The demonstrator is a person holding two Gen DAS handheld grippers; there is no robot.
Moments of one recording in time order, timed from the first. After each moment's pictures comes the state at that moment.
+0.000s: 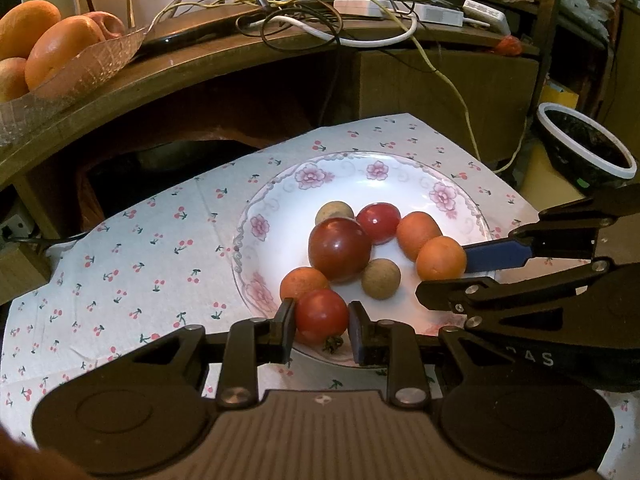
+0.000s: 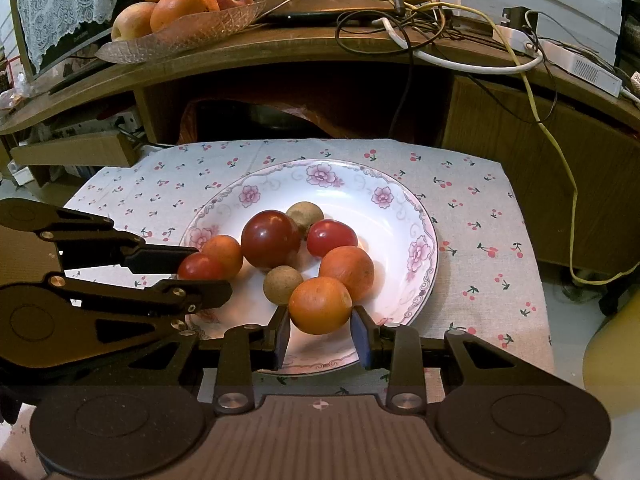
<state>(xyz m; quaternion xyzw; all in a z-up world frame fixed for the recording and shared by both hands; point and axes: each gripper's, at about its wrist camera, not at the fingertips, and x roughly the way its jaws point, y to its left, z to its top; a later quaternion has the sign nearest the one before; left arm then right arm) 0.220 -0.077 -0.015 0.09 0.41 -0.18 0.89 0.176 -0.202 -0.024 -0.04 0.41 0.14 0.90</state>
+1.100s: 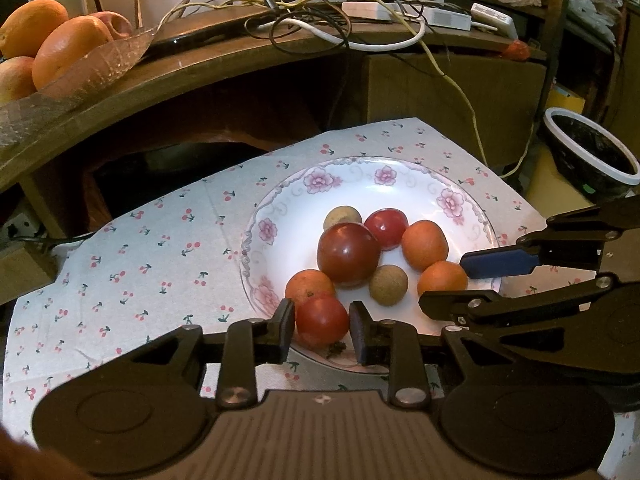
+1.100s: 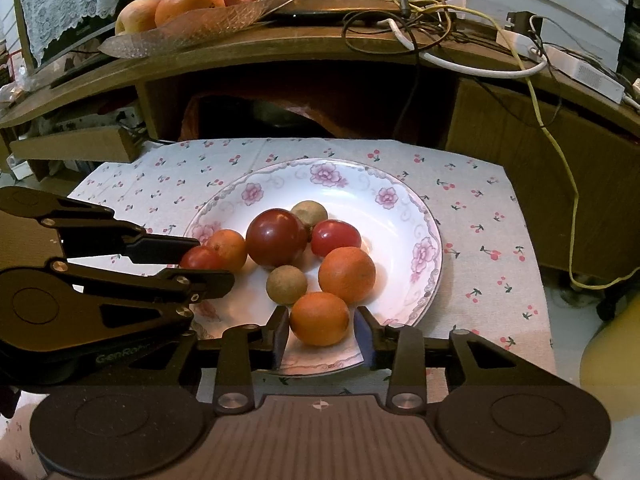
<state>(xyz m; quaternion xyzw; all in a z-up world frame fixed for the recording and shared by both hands) 0.222 -0.075 -0.013 0.09 0.40 -0.17 0.90 0.176 -0.200 -0.023 -0.05 0.40 0.14 0.90</state>
